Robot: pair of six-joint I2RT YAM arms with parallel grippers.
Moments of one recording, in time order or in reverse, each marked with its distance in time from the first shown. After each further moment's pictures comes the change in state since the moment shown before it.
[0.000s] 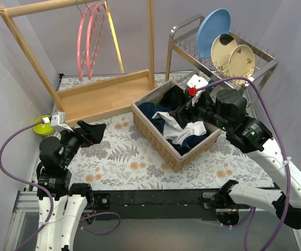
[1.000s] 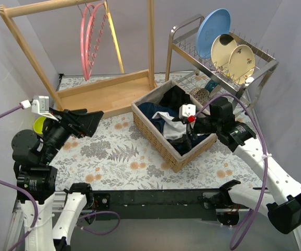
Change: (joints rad) left arm 0.000 0.155 0.415 -0.055 0.151 -0.023; right arm -0.238 -0.002 -0.362 0.065 -0.764 -0.347
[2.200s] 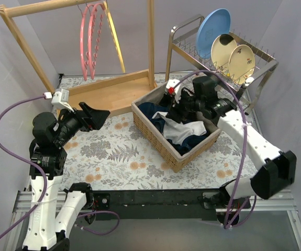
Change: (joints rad) left arm 0.000 0.145 -0.079 0.033 0.026 0.090; right arm -0.013 0.283 0.217 -0.001 0.330 0.084
